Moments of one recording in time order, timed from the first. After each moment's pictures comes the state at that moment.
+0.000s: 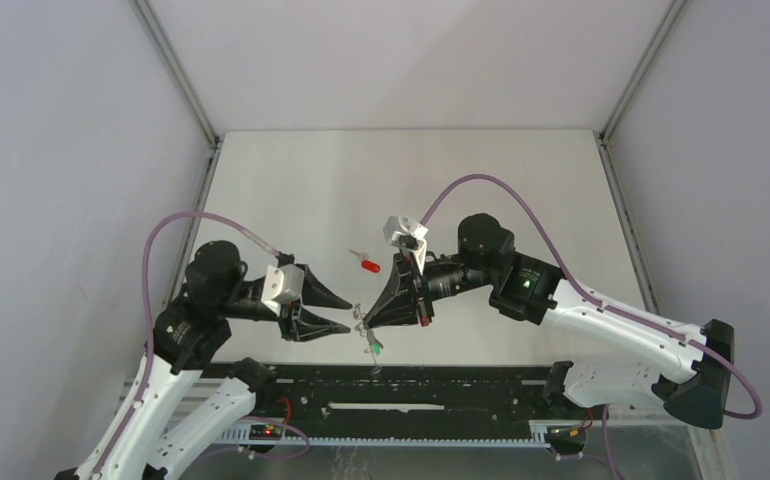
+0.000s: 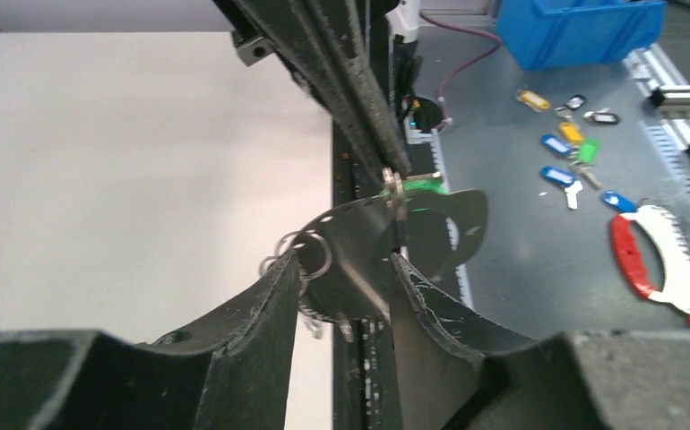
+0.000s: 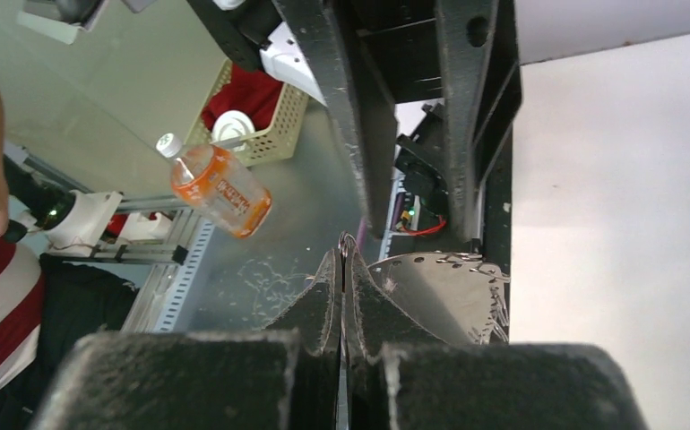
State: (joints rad) left arm -0.50 0.60 0.90 -0.60 1.11 0.23; right arm 1.05 1.16 1.08 -0.02 -0.77 0.33
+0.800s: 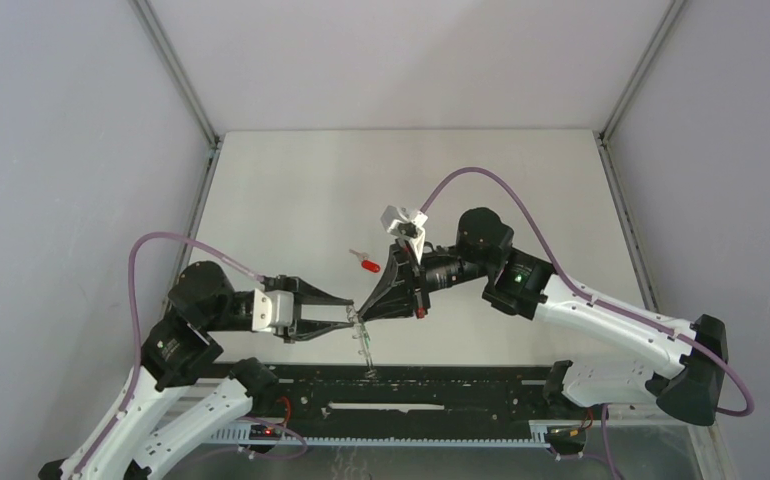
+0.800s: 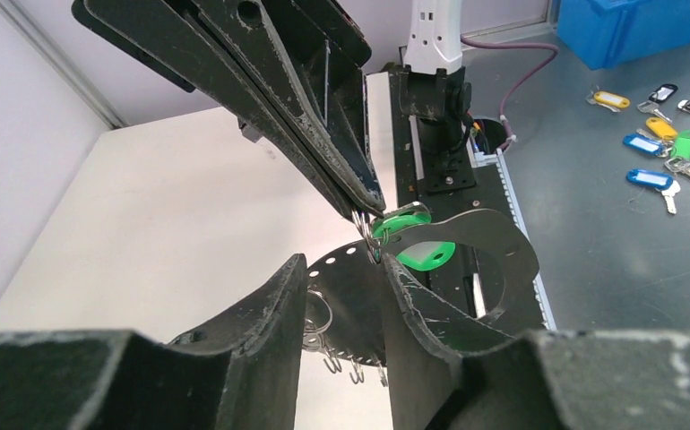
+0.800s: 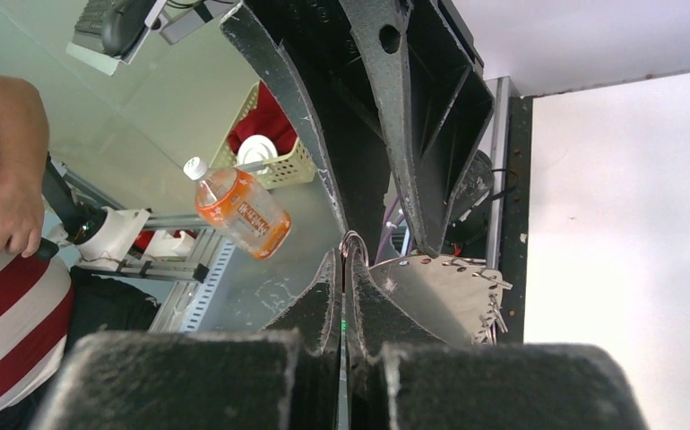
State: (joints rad) left arm -0.67 0.49 0.87 -0.45 0.86 0.30; right arm 1.02 1.20 1.08 0.13 -0.85 0.43
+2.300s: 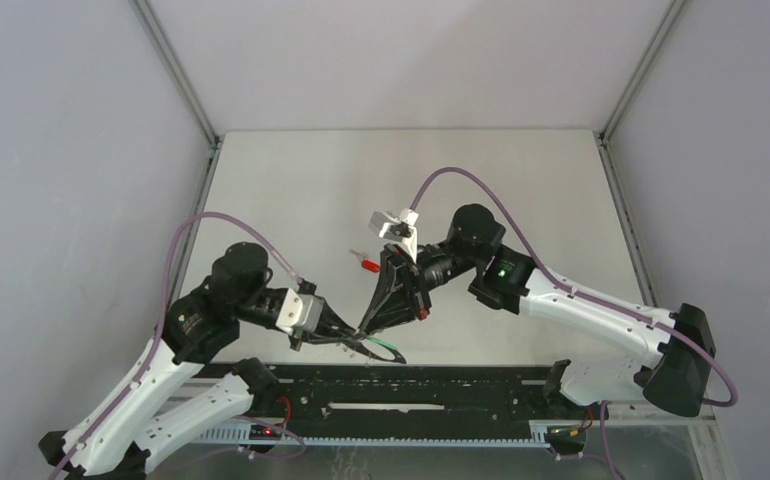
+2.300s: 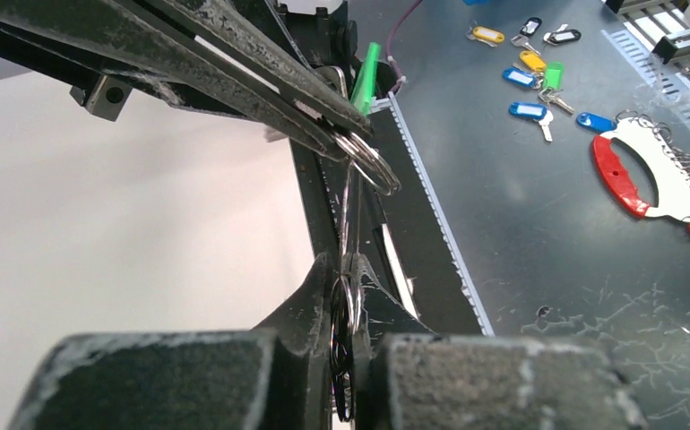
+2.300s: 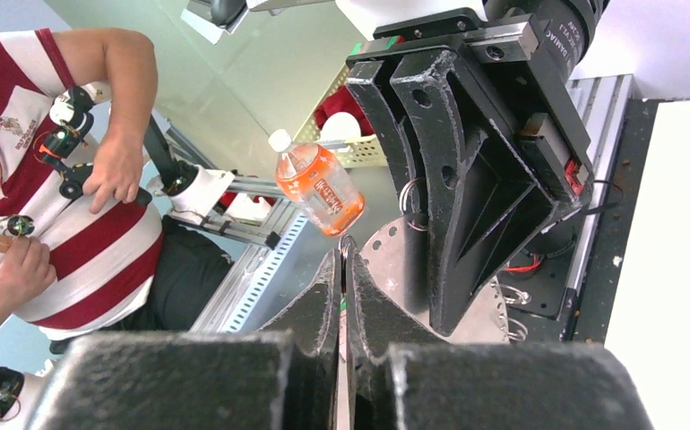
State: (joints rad) left arm -0.72 0.65 0.91 -0.67 1.04 0.46; right arm 1.00 1.28 1.08 0.33 -1.10 0.59
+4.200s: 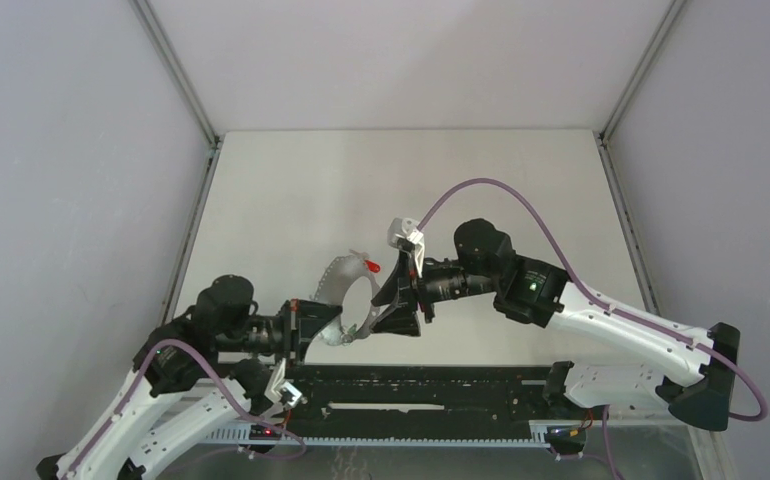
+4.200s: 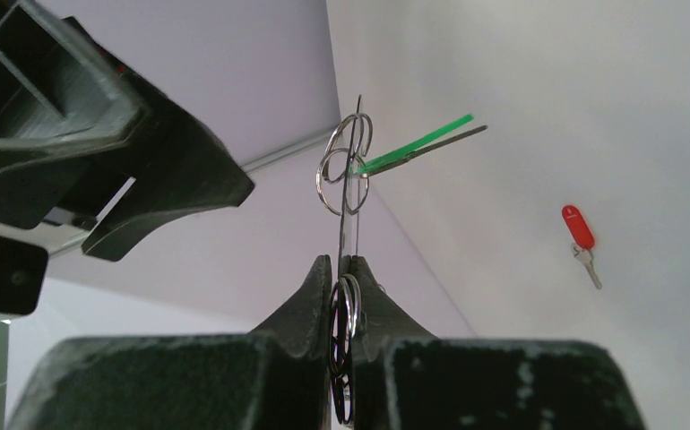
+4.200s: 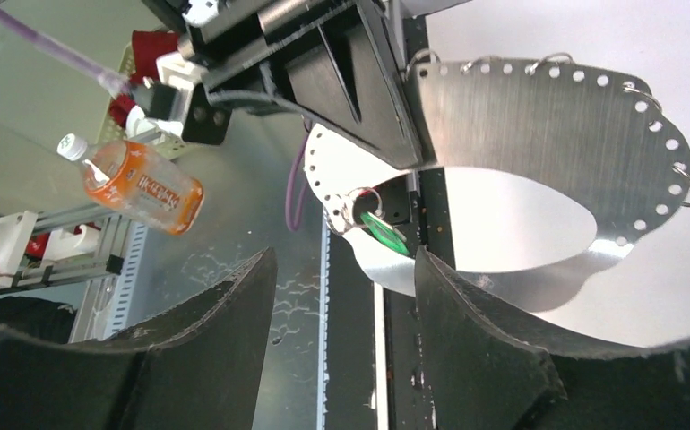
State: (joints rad) left arm -0.75 0.46 0.87 -0.98 0.63 2.04; right arm 1.06 1.13 1.08 -0.19 -0.59 0.26
